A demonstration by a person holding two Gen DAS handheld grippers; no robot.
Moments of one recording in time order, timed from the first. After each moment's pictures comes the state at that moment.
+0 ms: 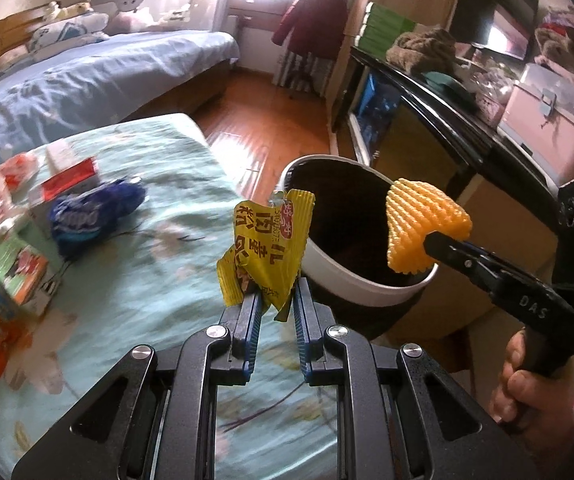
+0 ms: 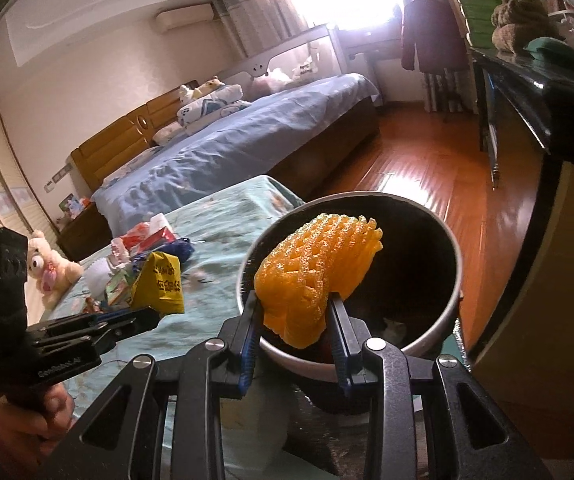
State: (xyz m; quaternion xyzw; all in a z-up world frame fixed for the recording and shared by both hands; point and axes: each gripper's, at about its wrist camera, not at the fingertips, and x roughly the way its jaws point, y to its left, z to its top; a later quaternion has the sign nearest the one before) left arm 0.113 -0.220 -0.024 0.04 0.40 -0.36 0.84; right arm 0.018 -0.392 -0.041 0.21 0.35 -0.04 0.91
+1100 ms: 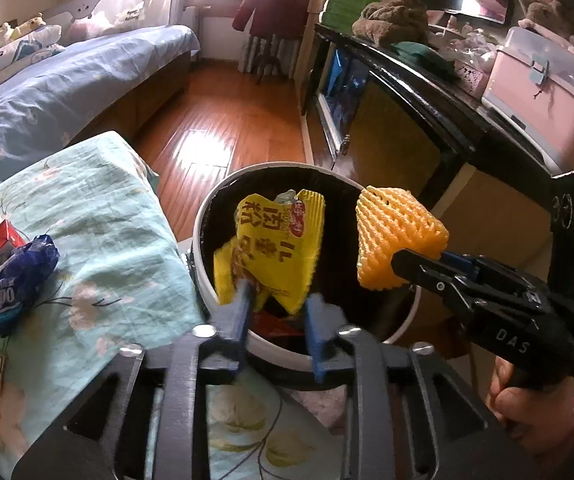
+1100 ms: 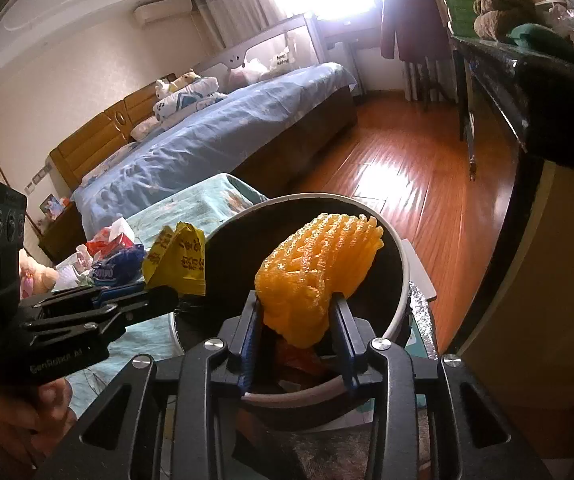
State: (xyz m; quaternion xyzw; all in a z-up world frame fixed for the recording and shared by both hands) left arm 0.130 -0.301 -0.022 0.09 0.41 -0.40 0.82; right arm 0.032 -0.435 -0.056 0.22 0.37 -0.07 0.90
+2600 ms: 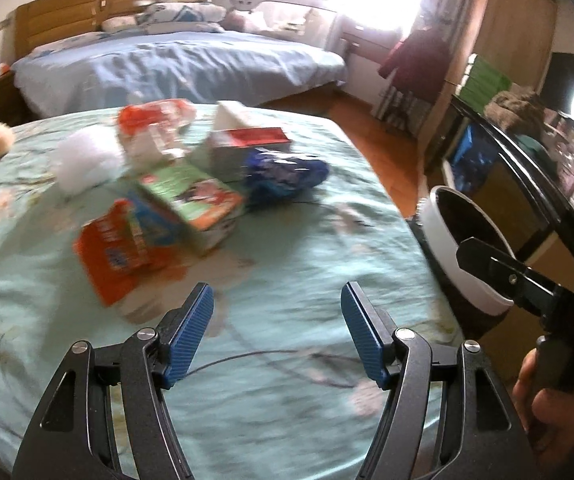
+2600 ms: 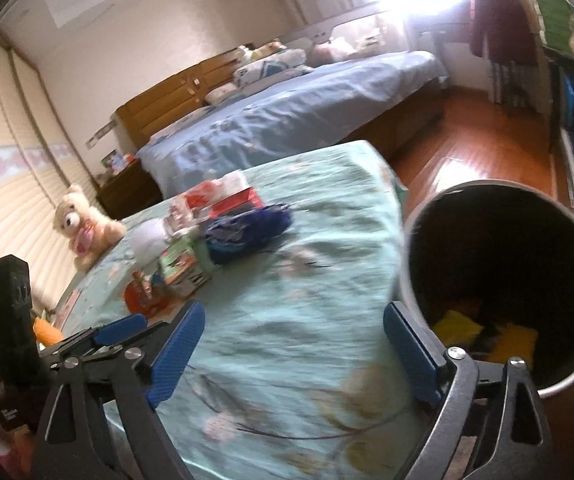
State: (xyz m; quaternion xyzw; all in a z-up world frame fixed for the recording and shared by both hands) left arm 0.120 -0.086 -0.050 -0.04 0.40 -0.19 0.90; right arm 0.086 -0.292 -0.047 0.19 0.38 0.07 0.90
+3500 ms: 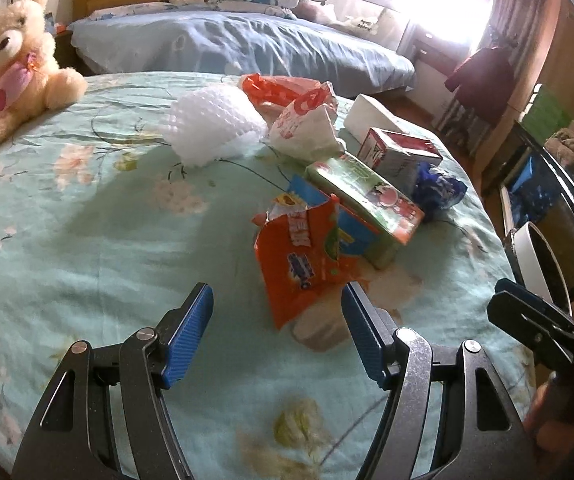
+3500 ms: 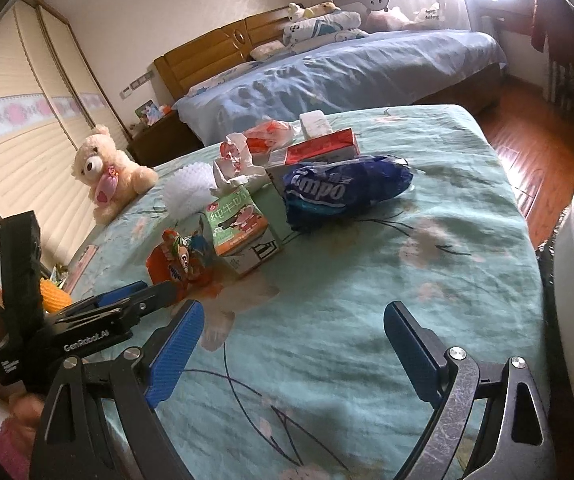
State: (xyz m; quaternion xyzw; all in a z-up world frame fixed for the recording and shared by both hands) left arm 0.169 0.002 -0.083 -0.07 0.44 -0.10 0.89; right arm 0.136 -0.213 -0.080 0.16 0.43 0.16 0.88
